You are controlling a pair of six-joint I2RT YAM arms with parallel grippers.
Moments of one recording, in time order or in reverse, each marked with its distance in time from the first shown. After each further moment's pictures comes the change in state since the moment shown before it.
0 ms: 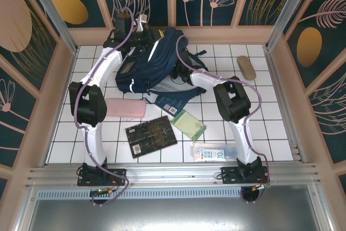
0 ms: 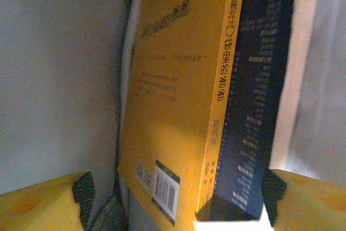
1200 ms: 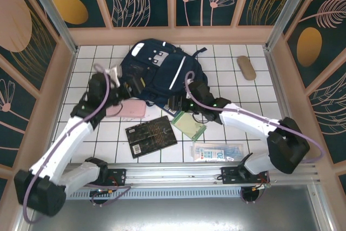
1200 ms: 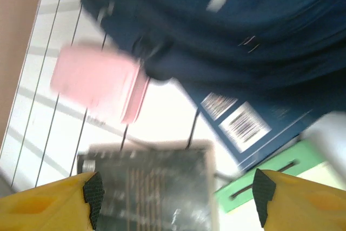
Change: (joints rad) left arm -0.085 -1.113 -1.182 -0.078 -0.498 0.153; right arm 0.220 -0.777 -0.745 -0.245 0.032 -0.386
